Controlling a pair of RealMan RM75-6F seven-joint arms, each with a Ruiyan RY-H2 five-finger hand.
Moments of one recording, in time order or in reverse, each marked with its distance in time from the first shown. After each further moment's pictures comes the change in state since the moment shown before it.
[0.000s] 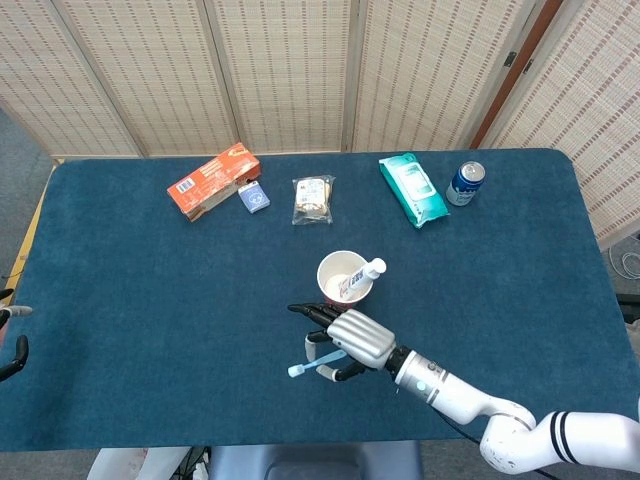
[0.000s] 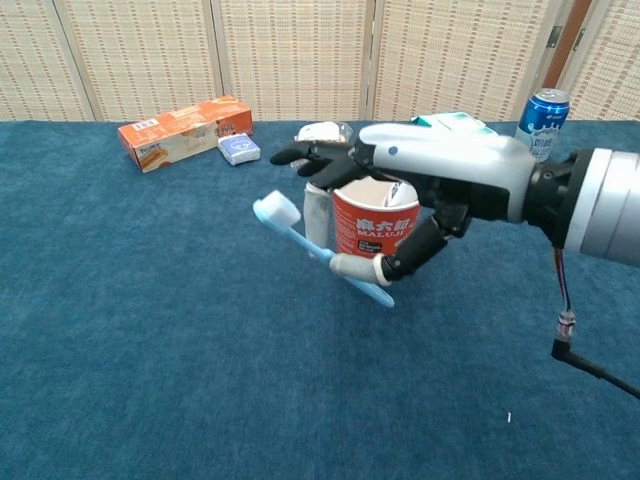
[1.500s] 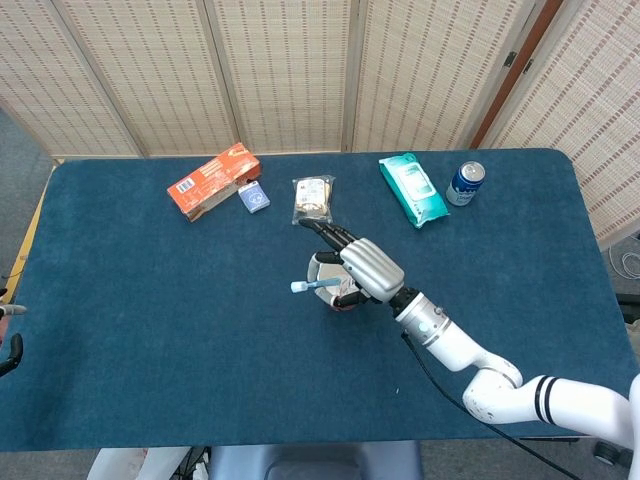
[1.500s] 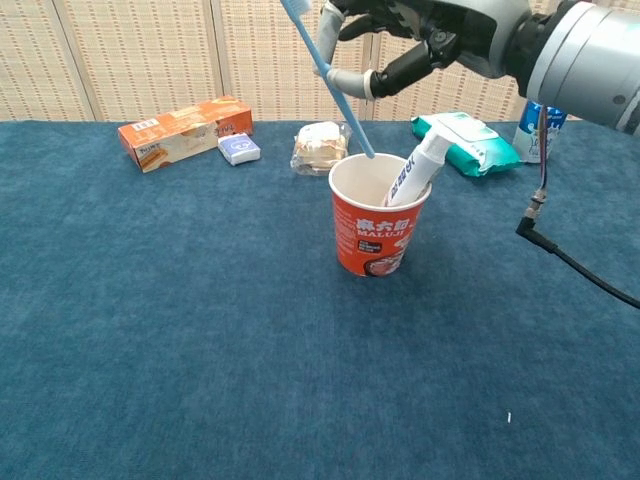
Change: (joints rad) left arm -0.008 -0.003 -0.009 0.029 -0.038 -0.036 -0.018; right arm 0.068 -0.027 0.162 0.202 0.102 0.101 0.141
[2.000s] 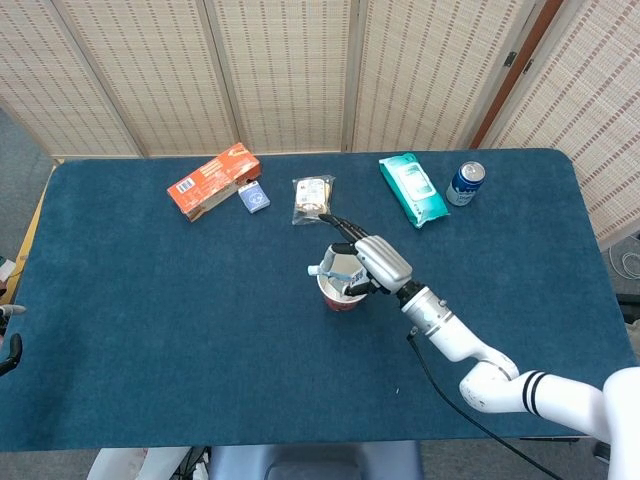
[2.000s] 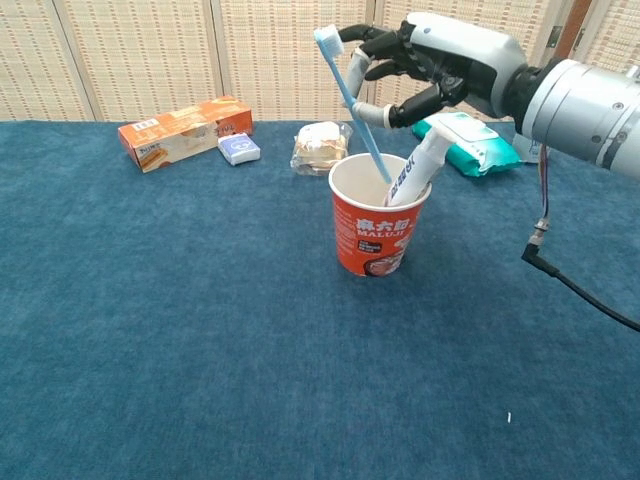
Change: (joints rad) left arm 0.000 -0.001 -0.001 0.004 -0.002 -0.003 -0.003; right arm -0.007 -0.101 -0.033 0.214 0.002 -0.003 0.173
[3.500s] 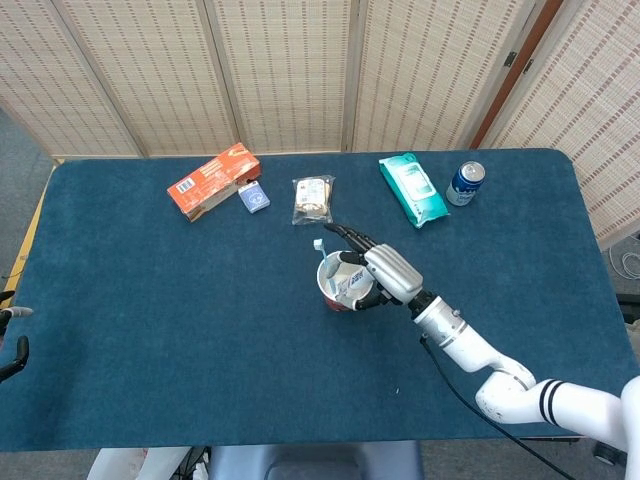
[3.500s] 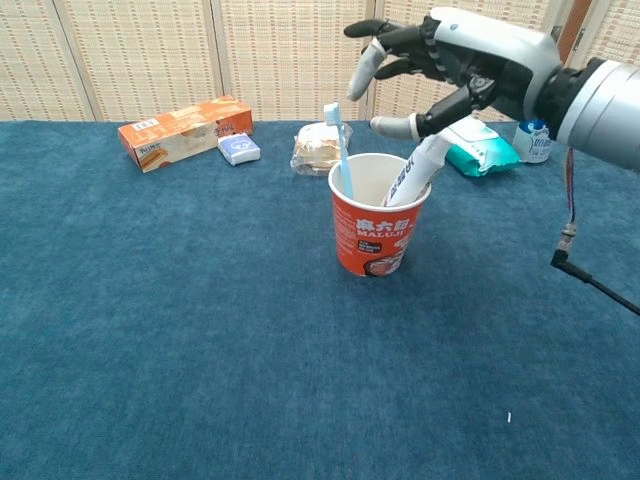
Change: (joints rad) left arm 0.000 -0.010 0.010 -0.010 0.019 0.007 0.035; right arm -0.042 0.072 -0.049 -0.078 -0.077 0.085 0.021
